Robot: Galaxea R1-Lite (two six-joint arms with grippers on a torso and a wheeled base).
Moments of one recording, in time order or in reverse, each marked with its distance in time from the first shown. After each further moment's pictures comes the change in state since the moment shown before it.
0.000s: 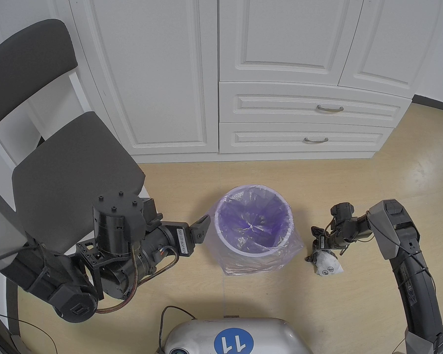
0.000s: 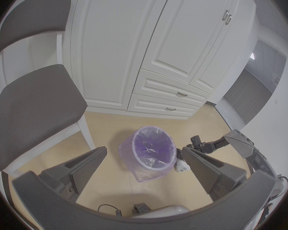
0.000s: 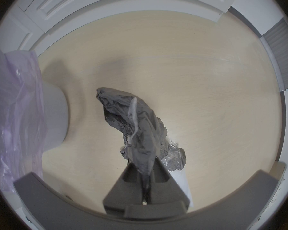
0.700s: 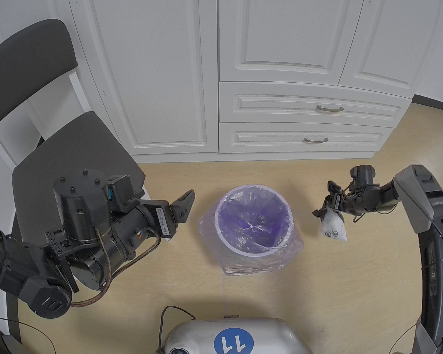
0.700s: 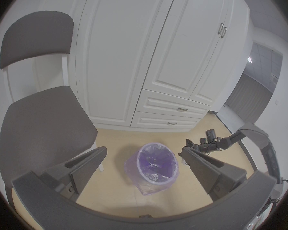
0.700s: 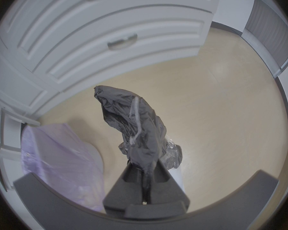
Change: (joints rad) left arm 0.019 -0.143 0.001 0.017 0.039 0.072; right arm -0.027 -0.360 0.273 -0.191 0.038 0.155
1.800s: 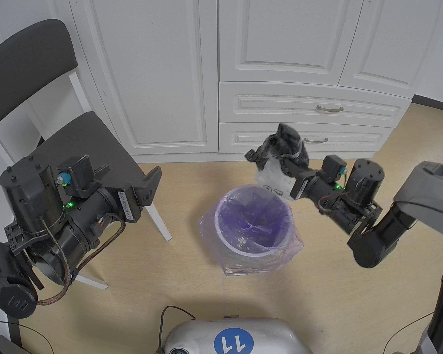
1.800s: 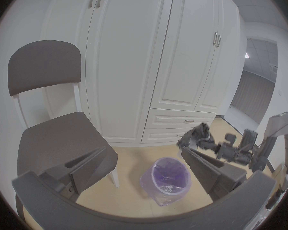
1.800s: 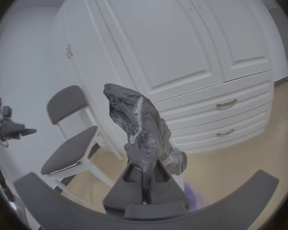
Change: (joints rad) left arm 0.047 -0.174 0.049 -0.016 0.051 0.154; right arm 0.438 -0.467 0.885 -1.278 0.097 -0.052
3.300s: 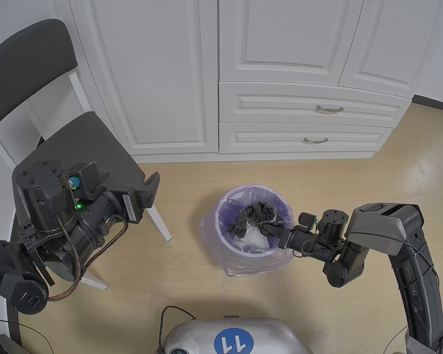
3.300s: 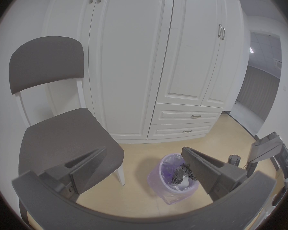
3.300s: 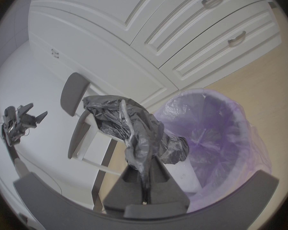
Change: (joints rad) left arm 0.046 0.074 0.009 -0.047 0.001 0.010; right arm -0.097 0.515 -0.195 -0.079 0.445 0.323
